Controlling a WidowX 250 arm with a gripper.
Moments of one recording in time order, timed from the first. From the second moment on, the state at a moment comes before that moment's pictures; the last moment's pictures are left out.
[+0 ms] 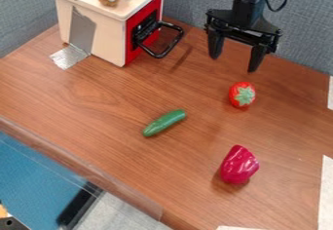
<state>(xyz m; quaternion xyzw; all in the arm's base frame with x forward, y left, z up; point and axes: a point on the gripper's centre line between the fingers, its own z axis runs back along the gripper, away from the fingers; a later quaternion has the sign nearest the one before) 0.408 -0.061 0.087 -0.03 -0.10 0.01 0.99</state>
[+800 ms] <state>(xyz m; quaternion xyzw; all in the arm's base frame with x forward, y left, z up) 0.327 -0.135 0.067 -0.05 -0.06 -0.10 0.99</state>
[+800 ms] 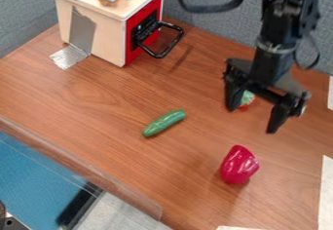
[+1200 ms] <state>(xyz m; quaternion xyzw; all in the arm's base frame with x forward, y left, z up) 0.305 -0.153 0.032 -0.01 -0.03 -0.14 0.99</state>
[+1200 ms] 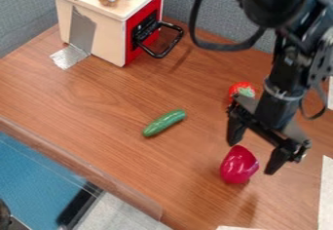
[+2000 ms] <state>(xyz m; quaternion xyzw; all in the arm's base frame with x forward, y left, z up) 0.300 -0.151 0.001 0.04 0.00 -0.15 0.99</state>
